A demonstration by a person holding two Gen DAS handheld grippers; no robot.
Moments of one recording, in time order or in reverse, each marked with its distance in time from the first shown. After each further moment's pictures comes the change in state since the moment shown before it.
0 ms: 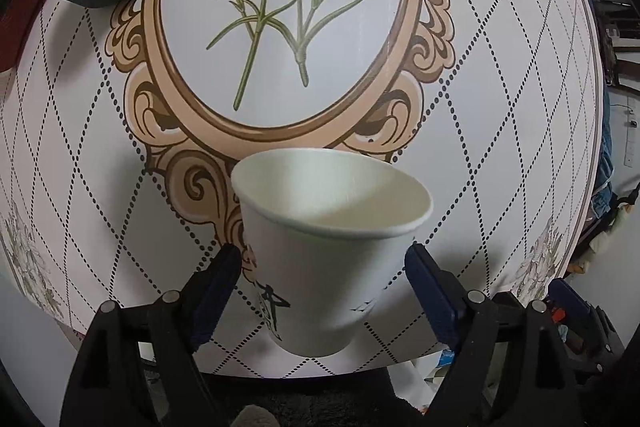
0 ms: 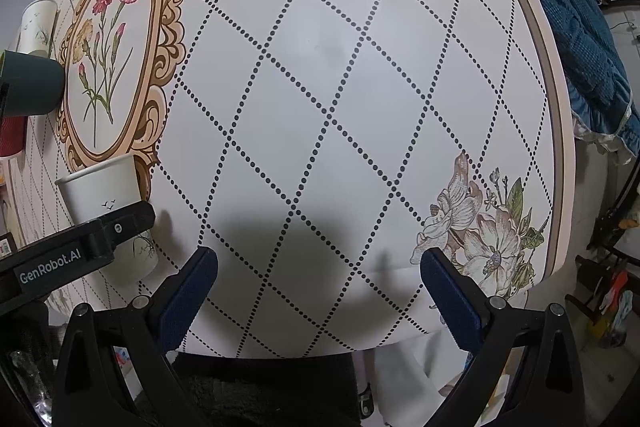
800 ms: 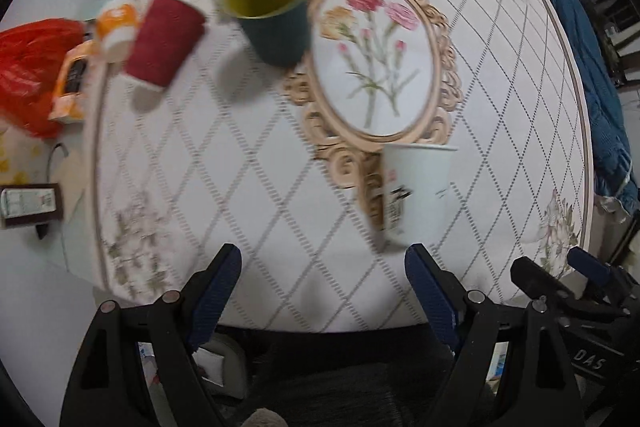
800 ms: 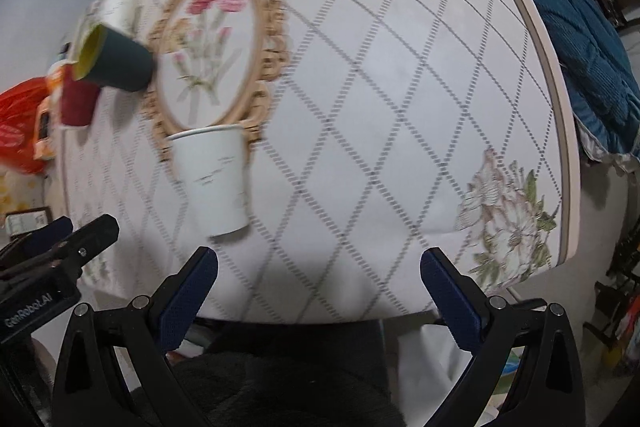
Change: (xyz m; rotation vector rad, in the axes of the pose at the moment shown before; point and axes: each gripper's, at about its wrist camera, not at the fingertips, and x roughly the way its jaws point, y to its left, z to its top) left arm -0.128 0.068 -0.086 0.057 -0.276 0.180; right arm -0.080 0.034 -0.056 -0.076 -0.120 0.119
